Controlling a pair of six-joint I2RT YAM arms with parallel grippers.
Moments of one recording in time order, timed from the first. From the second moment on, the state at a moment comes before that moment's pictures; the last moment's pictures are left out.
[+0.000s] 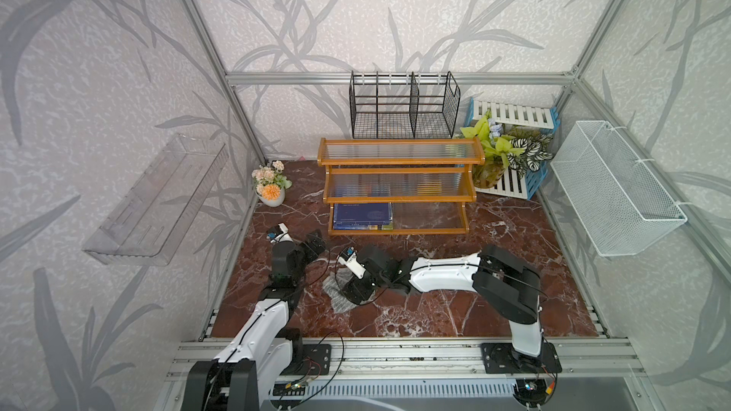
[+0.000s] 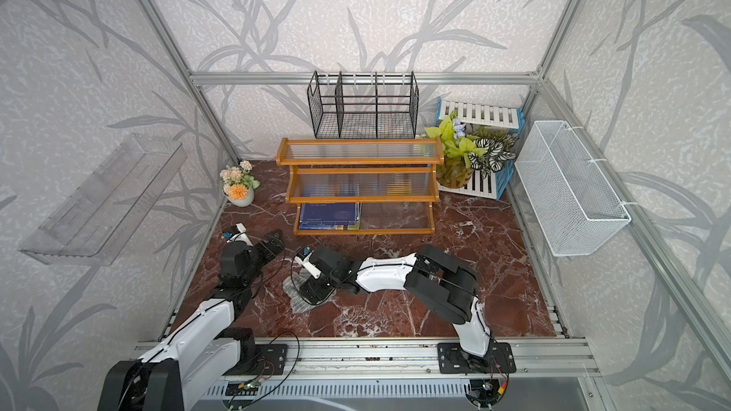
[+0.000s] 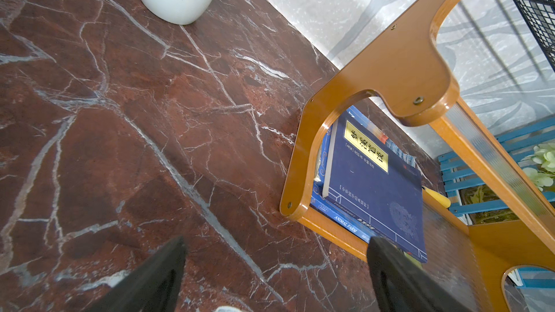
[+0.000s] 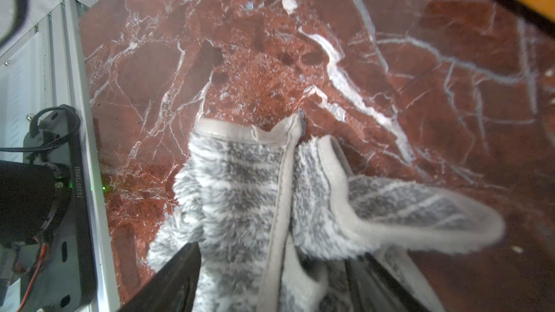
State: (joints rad) left arm 0.01 0.94 0.22 0.29 0.02 -0.65; right arm 1.13 2.00 1.18 0.02 -0.19 0.28
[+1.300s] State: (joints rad) left arm 0.03 1.11 0.28 0.37 0.17 -0.68; right arm 0.86 1.51 0.84 0.10 0.40 0.68
